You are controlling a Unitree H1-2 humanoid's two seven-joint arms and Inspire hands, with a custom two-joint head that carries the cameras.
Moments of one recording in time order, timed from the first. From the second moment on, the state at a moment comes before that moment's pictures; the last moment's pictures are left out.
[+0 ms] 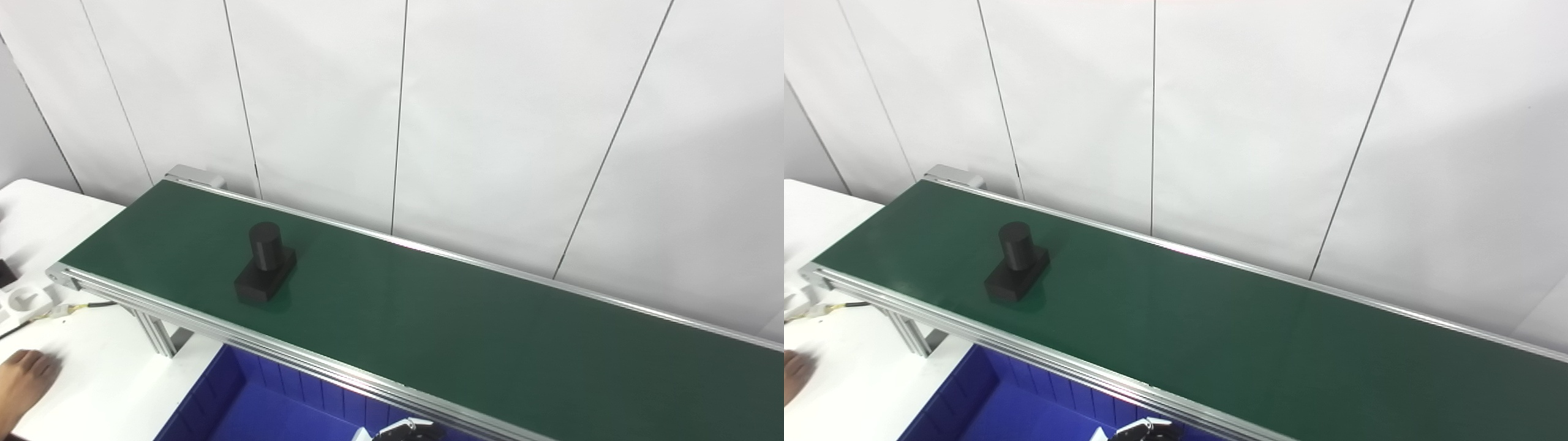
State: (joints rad) left arm 0.15 0.19 -0.67 0.31 0.24 -0.43 0.65; right arm 0.10 -0.39 0.75 0.39 -0.15 -0.42 -0.88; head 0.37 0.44
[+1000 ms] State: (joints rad) left arm 0.10 0.20 -0.74 0.35 0.26 -0.43 0.75; right arm 0.19 -0.34 0.34 0.00 0.04 -0.42 -0.43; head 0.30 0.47
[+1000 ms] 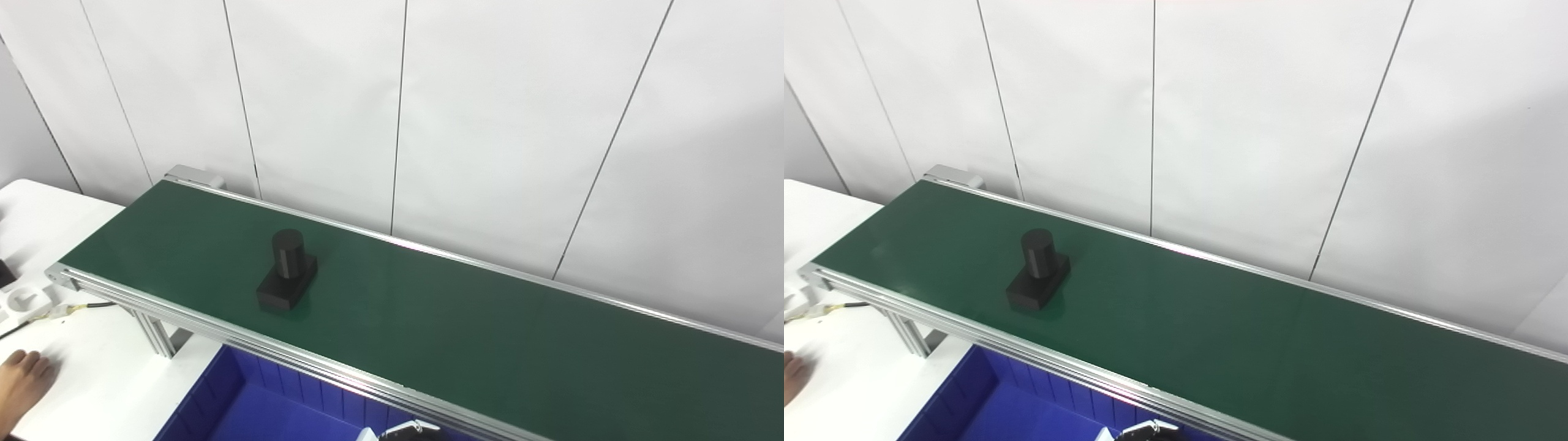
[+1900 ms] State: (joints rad) left arm 0.18 0.26 -0.63 0.19 0.26 -0.43 0.60; right arm -0.05 -0.22 0.17 0.01 -0.18 -0.38 -0.11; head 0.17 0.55
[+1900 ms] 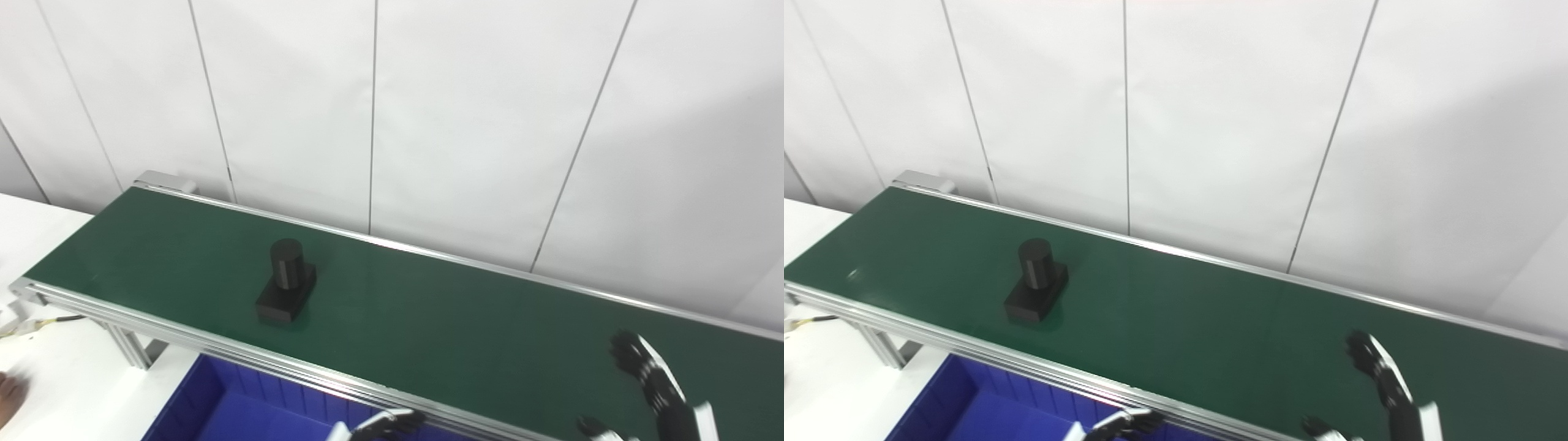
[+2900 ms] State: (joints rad) left arm 0.28 0.13 -0.44 0.17 0.31 -0.43 0.35; right arm -0.32 -0.10 0.24 0.07 -0.38 -0.08 0.06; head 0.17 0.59
